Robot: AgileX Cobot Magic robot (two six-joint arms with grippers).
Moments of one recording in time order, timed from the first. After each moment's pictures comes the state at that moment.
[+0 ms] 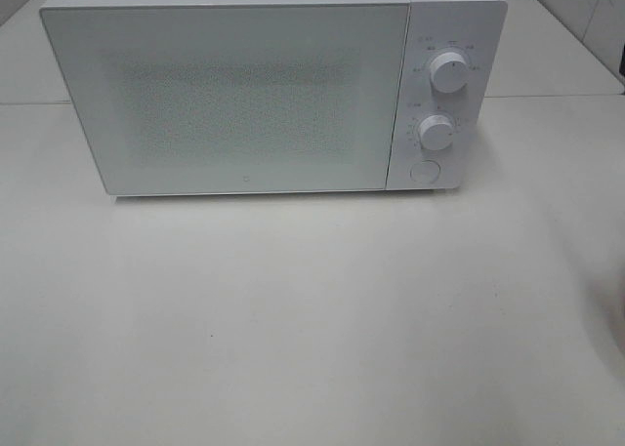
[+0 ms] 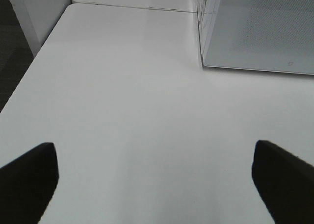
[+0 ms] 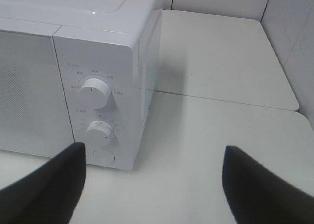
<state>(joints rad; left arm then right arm) 0.07 0.00 -0.52 -0.02 1.07 -0.01 0.14 0.83 -0.51 -0.14 0.03 0.05</state>
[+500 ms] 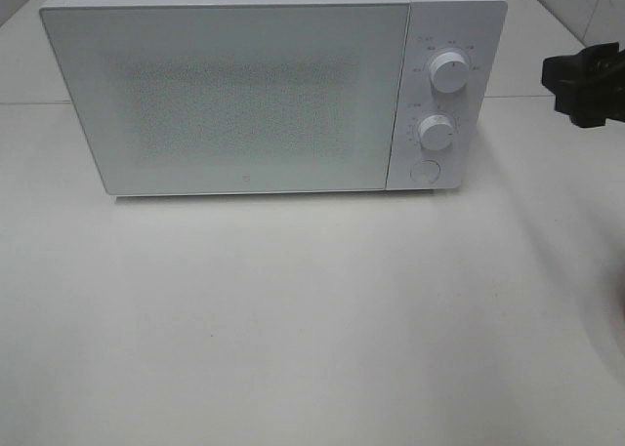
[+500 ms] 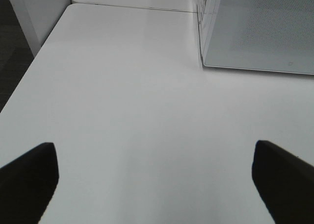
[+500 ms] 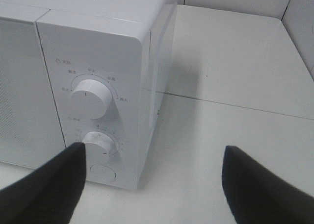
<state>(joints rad) 0.07 0.00 -0.52 -0.02 1.07 -0.01 0.14 1.16 -0.51 -0.16 -0.30 0.05</state>
